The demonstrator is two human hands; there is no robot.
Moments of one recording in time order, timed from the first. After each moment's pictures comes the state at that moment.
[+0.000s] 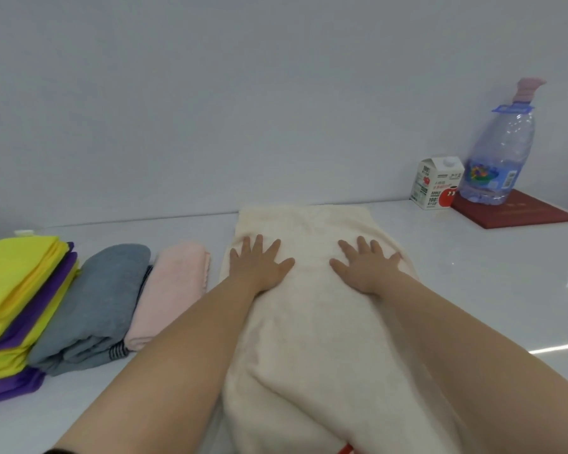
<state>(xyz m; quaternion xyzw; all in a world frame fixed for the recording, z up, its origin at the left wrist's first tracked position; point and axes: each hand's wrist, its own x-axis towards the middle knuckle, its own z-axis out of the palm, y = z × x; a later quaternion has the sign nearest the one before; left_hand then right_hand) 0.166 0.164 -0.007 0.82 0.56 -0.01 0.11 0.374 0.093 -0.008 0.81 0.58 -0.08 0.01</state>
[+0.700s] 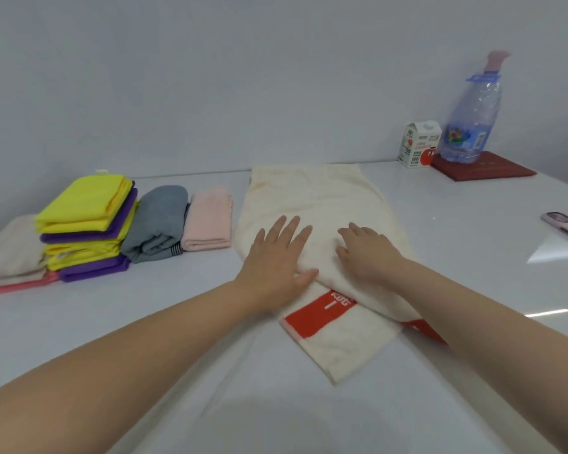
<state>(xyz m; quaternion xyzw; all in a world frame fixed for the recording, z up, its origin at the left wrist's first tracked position) 0.097 -0.063 0.020 0.91 0.40 0.10 0.01 0.291 -0.085 0.019 0.76 0.65 -0.02 -0.04</state>
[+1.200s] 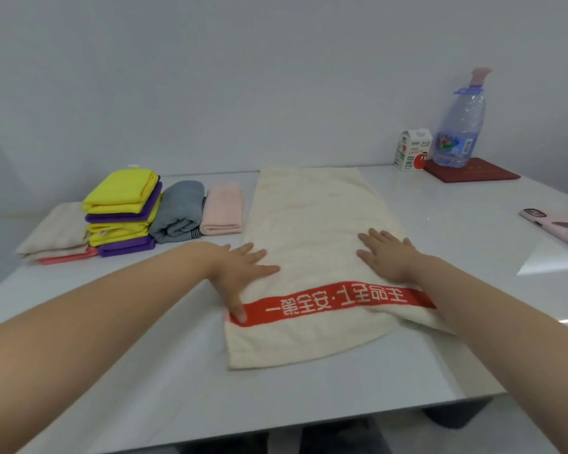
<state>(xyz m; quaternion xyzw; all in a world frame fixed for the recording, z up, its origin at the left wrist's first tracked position) 0.020 -0.078 0.057 0.88 0.33 -0.33 0.01 0.330 -0.136 0.010 0.77 0.64 -0.07 0.04</state>
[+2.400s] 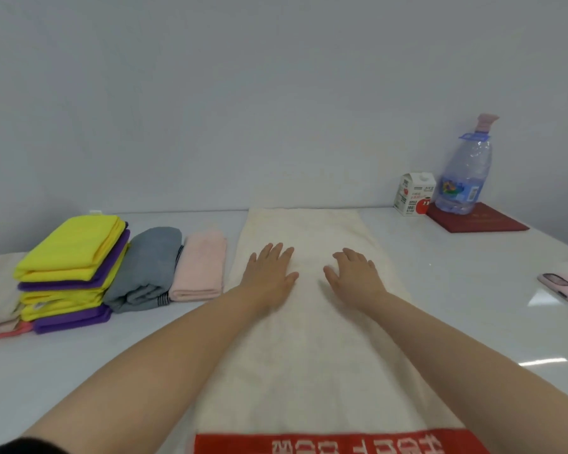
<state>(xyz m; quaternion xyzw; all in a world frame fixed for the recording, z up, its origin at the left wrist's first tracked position) 0.137 0.043 0.021 0.87 0.49 0.07 0.07 0.315 -0.015 0.020 0.77 0.63 0.00 -0.10</state>
